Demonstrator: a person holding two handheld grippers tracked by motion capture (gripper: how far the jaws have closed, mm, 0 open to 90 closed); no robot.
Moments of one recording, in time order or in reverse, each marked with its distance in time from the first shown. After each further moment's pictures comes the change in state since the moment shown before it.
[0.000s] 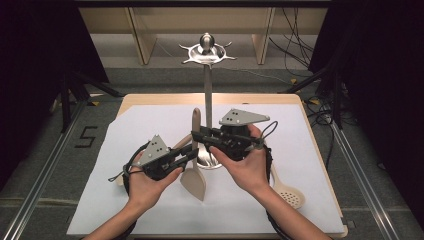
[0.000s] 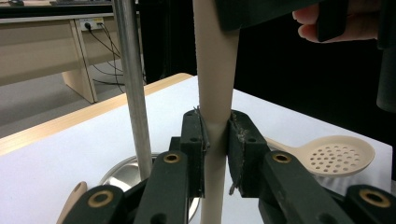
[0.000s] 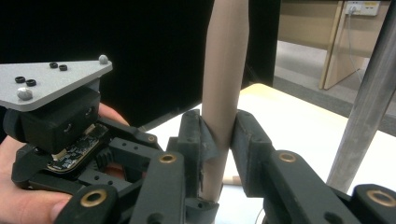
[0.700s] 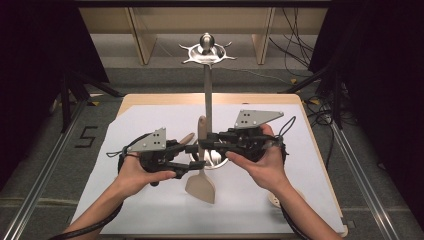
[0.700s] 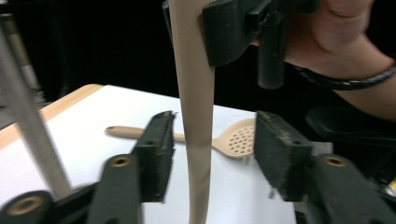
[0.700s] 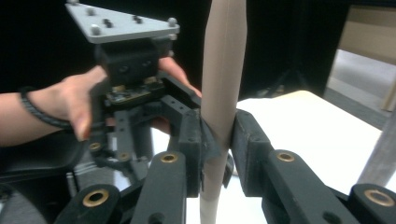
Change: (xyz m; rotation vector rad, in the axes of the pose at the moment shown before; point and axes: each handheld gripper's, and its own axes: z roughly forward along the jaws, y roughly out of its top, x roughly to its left) left arm 0.021 0.021 0.006 0.020 -0.475 0.092; right arm -0.022 -0.003 -0.024 -0.004 0.238 -0.137
